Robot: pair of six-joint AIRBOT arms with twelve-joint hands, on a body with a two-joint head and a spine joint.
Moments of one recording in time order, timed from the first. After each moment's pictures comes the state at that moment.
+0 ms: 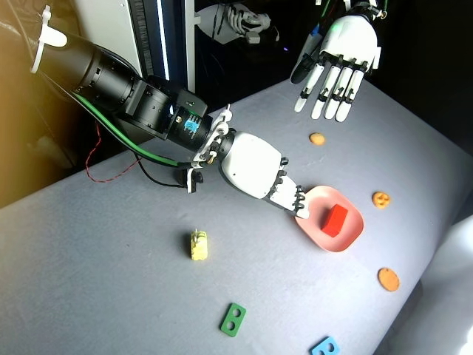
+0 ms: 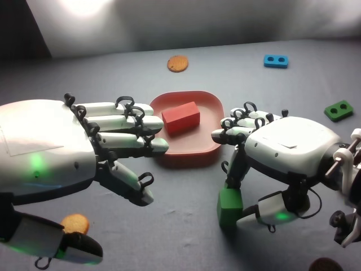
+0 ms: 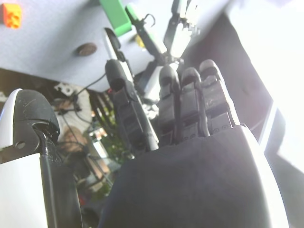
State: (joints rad) left arm 0.33 -0.54 0.70 0.91 -0.55 0.24; right arm -0.44 -1.10 0.84 0.63 0.58 -1.45
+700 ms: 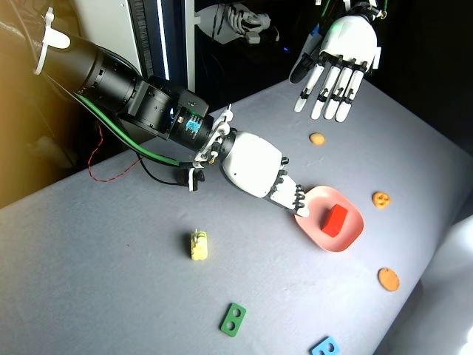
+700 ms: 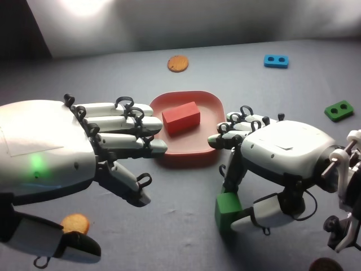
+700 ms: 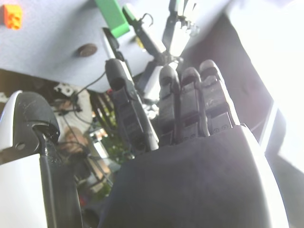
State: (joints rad) left arm 0.33 -0.54 0.70 0.92 -0.55 0.24; right arm -0.44 -1.11 0.84 0.63 0.57 -1.40
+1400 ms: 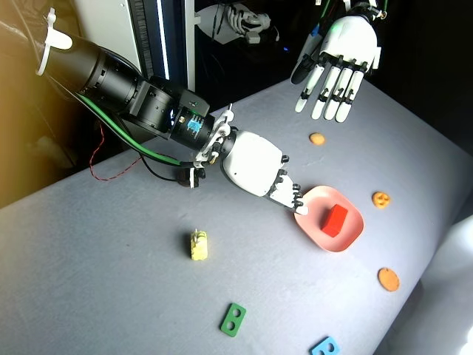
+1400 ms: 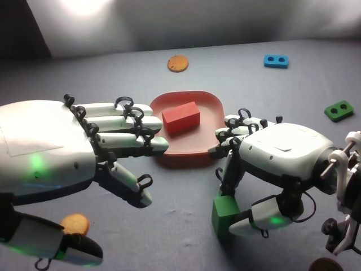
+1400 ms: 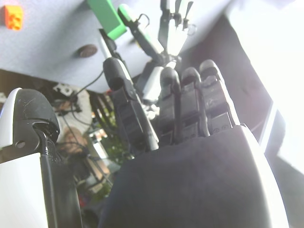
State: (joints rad) left arm 0.33 -0.54 0.70 0.92 -0.55 0.23; right arm -0.44 -1.11 0.84 0.63 0.57 -1.38
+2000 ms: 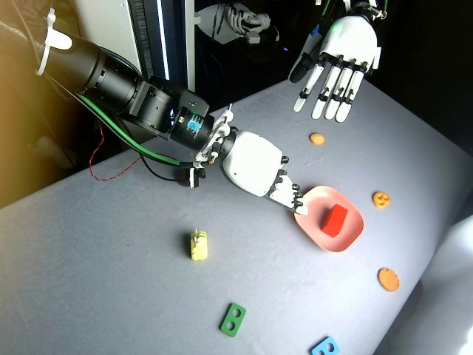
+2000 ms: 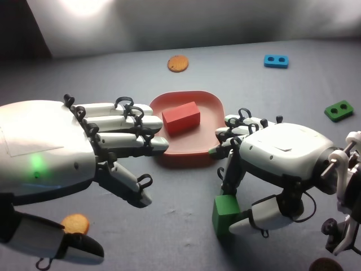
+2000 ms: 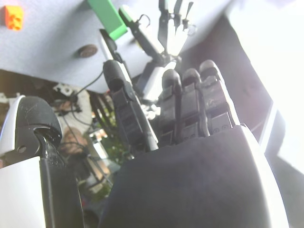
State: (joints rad) left arm 0.32 -0.54 0.70 0.92 -0.55 0.23; right arm -0.44 -1.11 0.84 0.63 0.57 -1.38
